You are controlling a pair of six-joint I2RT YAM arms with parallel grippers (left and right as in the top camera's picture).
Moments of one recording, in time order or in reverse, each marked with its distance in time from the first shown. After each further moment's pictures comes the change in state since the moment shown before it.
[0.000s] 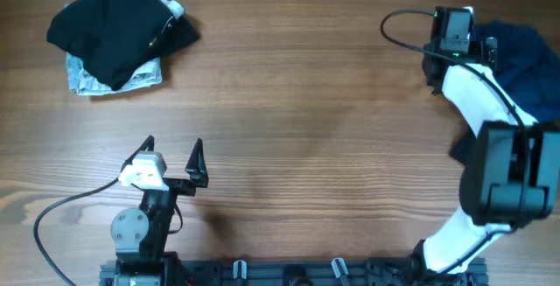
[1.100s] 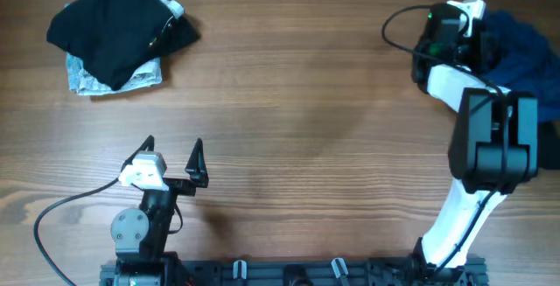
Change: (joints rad) left arm 0.000 0.000 0.000 0.000 0.000 0.000; right arm 0.014 0.201 0.005 0.583 0.435 -0.278
